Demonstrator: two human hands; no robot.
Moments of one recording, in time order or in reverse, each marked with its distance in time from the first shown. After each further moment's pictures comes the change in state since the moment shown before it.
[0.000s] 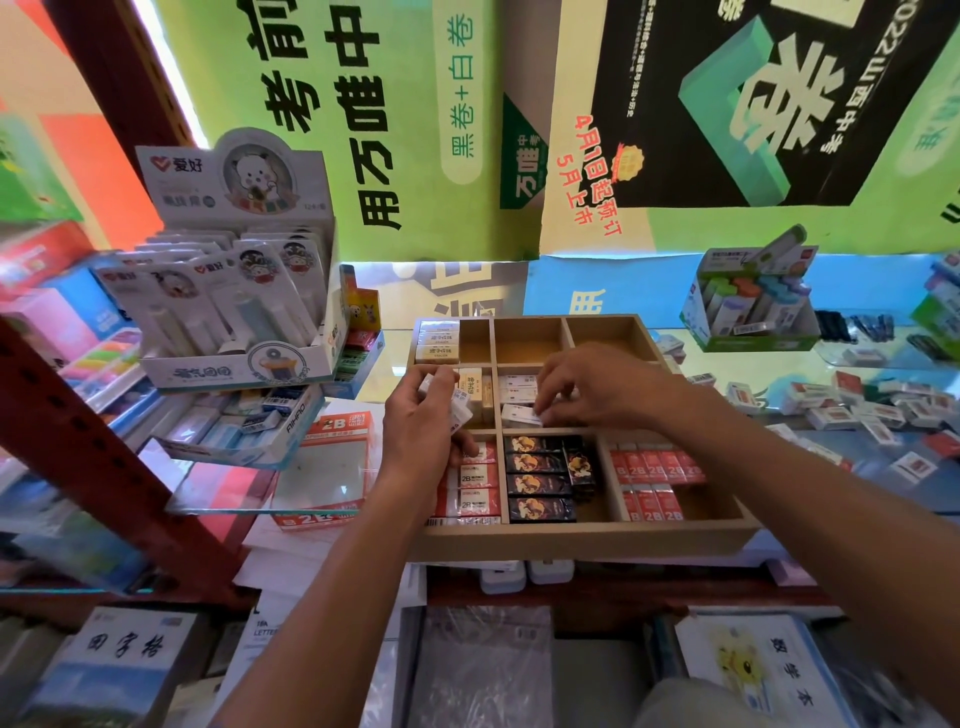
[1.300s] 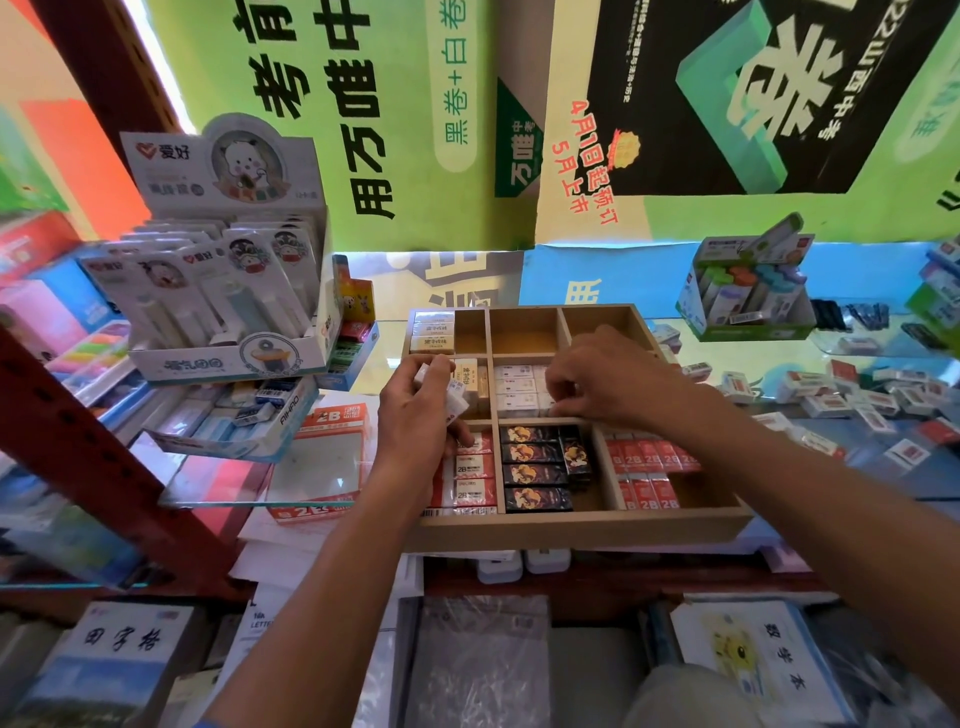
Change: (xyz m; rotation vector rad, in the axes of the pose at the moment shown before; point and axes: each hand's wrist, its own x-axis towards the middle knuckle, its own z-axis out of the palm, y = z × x) left_hand 0.001 -0.001 0.000 -0.018 0.002 0.004; right_hand -0.008 0.004 0.005 -0.284 0.110 -0.002
